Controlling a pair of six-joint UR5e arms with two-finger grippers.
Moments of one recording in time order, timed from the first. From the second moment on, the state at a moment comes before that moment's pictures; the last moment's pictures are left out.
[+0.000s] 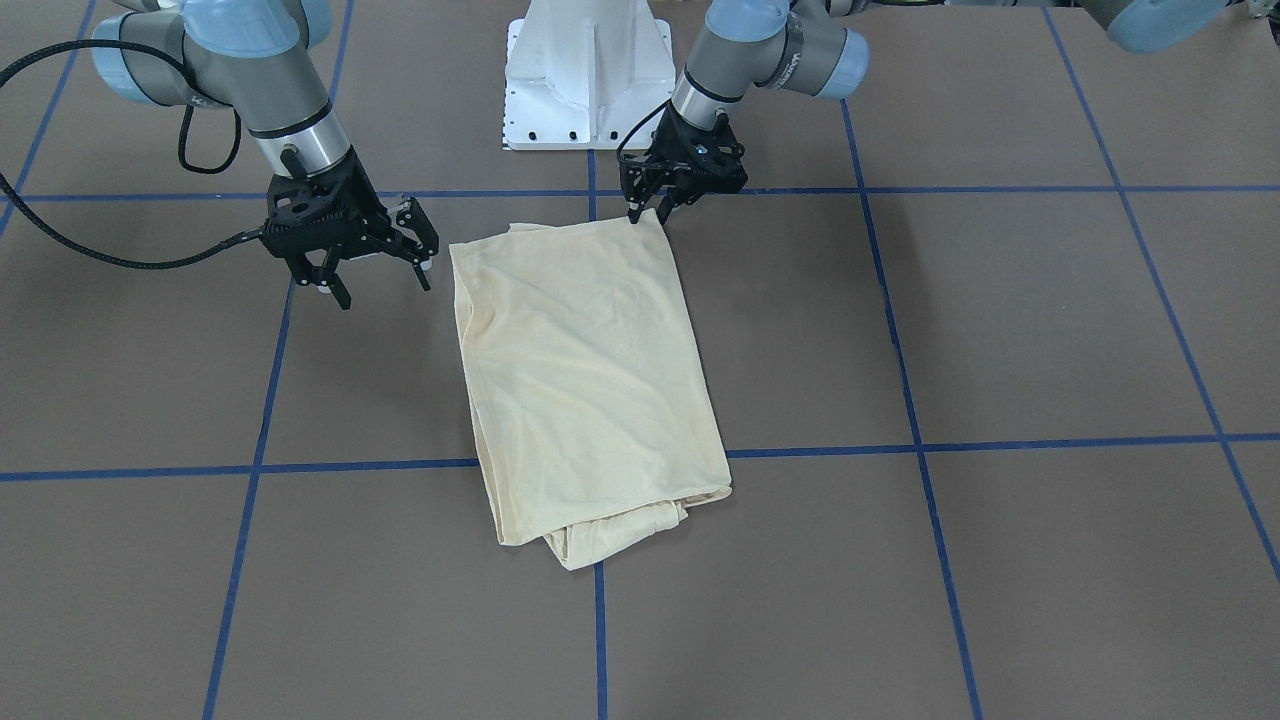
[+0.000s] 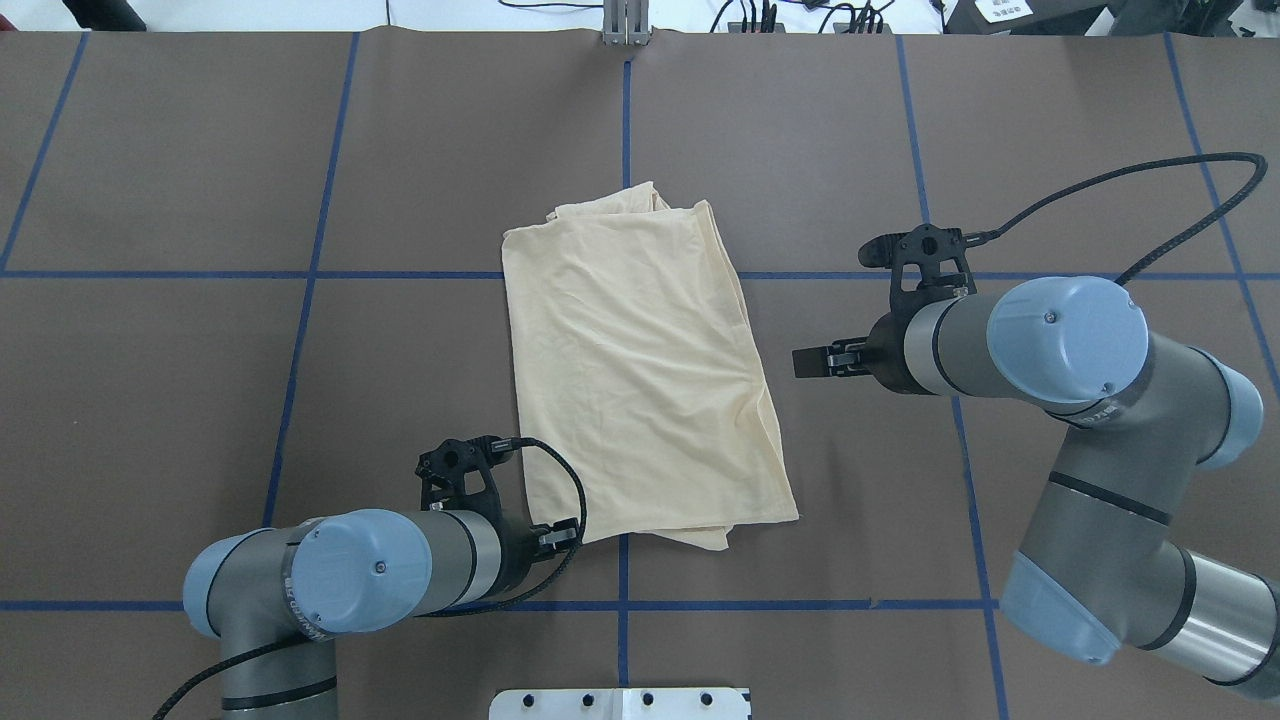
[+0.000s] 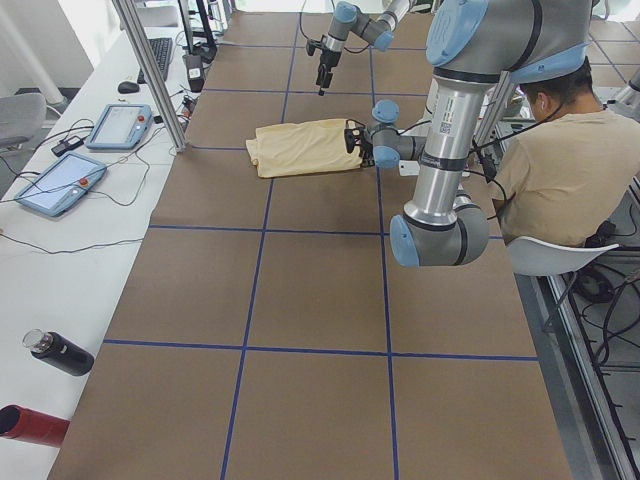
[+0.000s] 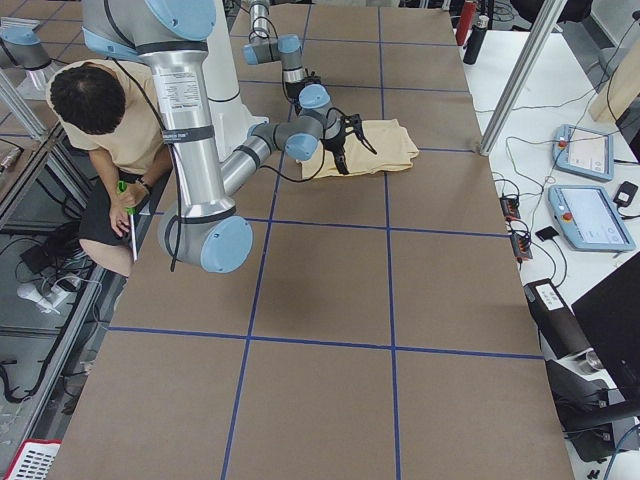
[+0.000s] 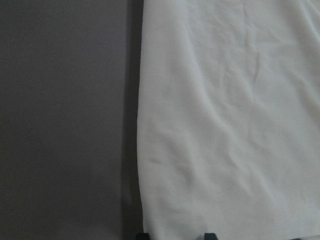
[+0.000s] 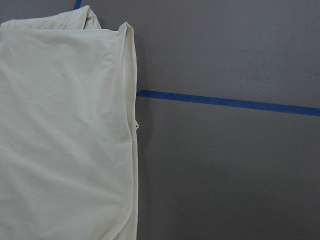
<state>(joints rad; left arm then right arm) -0.21 -1.97 -1.82 -2.06 -1.58 -1.66 0.56 -1.34 1.98 -1.23 1.70 1.08</state>
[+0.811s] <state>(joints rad) -0.21 -1.98 -1.80 -2.06 -1.58 -1.67 0.56 -1.34 1.98 -1.23 1.70 1.08</state>
